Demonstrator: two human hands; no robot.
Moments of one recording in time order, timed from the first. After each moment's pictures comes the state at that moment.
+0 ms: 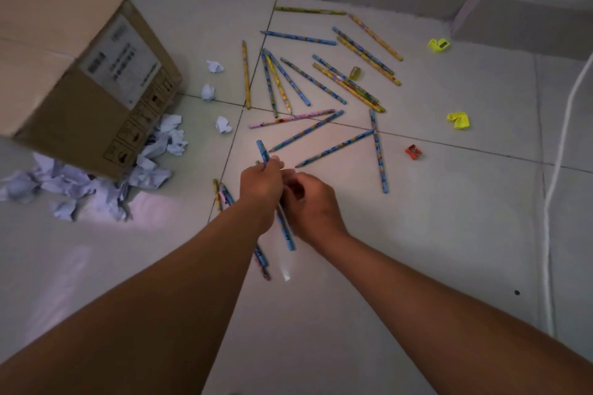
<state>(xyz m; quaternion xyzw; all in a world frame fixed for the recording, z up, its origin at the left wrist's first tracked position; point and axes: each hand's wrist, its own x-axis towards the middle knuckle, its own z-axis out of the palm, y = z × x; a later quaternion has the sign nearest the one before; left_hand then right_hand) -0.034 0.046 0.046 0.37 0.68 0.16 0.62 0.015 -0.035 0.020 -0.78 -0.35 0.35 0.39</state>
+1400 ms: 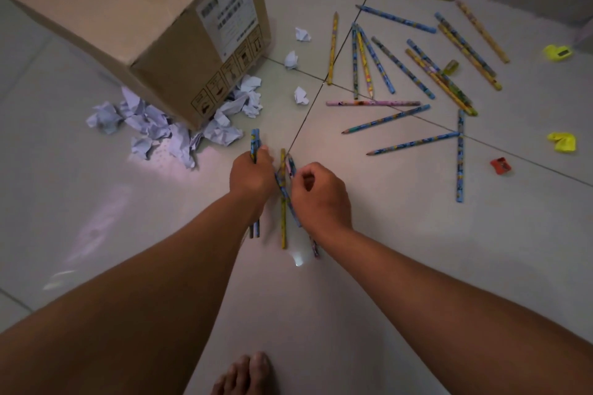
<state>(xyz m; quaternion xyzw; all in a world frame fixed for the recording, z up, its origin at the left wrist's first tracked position) -0.155 0.077 0.027 0.43 0.75 0.19 0.47 -0.070 0.003 0.017 -0.82 -0.35 0.35 0.28</state>
